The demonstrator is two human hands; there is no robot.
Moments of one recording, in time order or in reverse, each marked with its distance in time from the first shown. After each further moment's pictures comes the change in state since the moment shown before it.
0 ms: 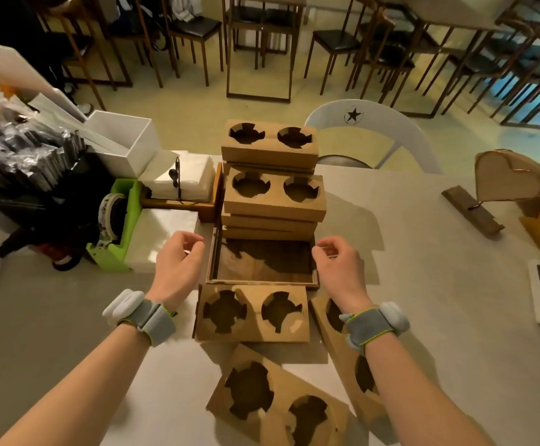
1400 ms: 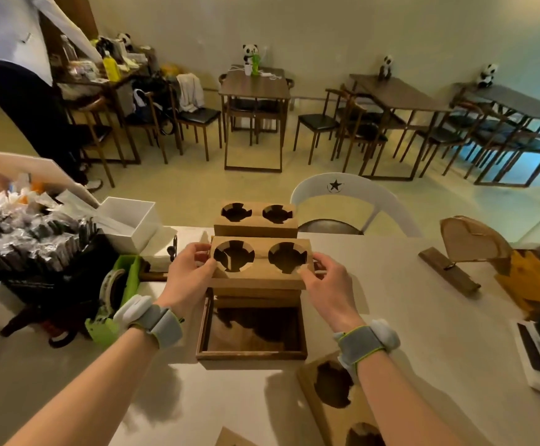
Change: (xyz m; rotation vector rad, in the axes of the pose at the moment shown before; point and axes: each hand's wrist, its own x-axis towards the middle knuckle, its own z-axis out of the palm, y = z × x) left_hand 0.046 0.105 -0.010 -0.195 -0.070 0.056; right_hand 0.040 -0.064 -0.033 0.132 0.021 -0.167
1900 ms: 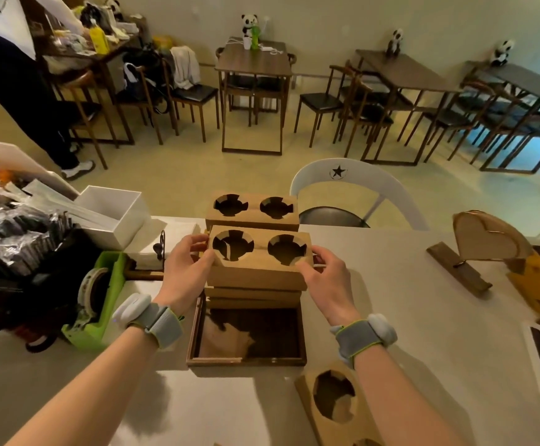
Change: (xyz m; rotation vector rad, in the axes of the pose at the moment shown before) left_hand 0.033 -0.024 0.020 0.013 0.045 0.045; right_hand 0.036 0.022 0.018 0.052 -0.022 0.073
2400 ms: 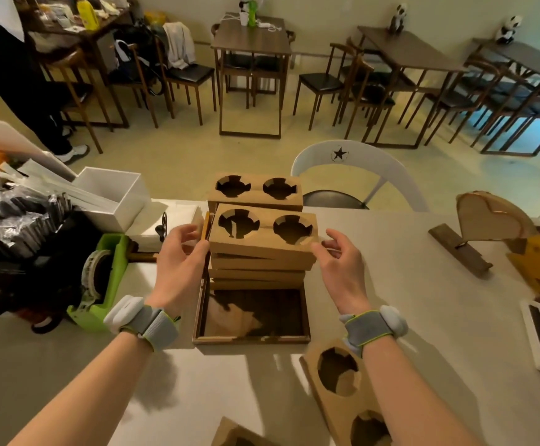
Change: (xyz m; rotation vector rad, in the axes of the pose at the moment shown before) left_hand -0.026 -0.011 -0.013 0.001 0.047 0.013; right_hand -0.014 0.015 -0.008 0.026 0.099 0.045
